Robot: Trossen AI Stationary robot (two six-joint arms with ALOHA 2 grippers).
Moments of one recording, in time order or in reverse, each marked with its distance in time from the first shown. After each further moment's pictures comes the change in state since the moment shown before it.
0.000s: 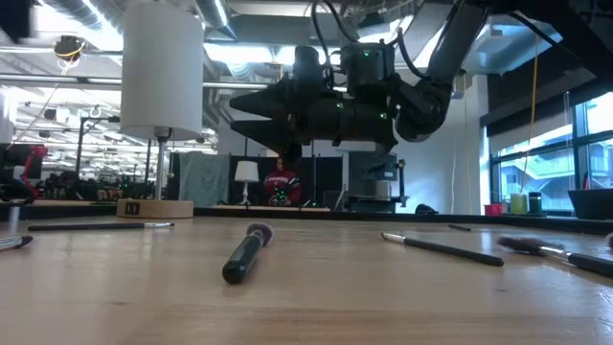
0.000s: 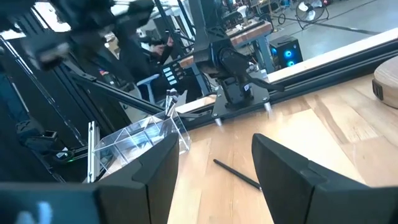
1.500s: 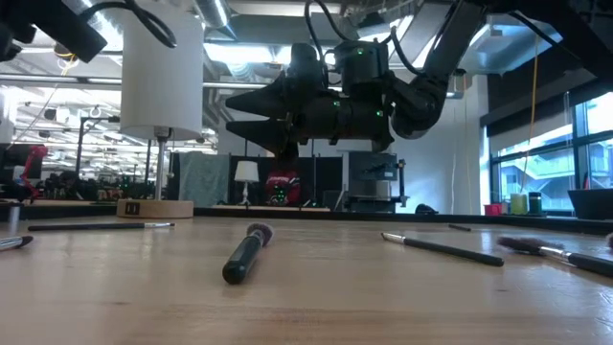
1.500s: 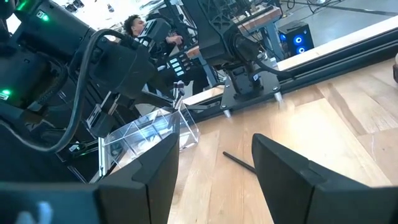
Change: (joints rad) left arm 0.189 0.314 -0.061 -0.009 0.405 0.446; right arm 0.000 0.000 0.029 -0.060 -0.046 0.026
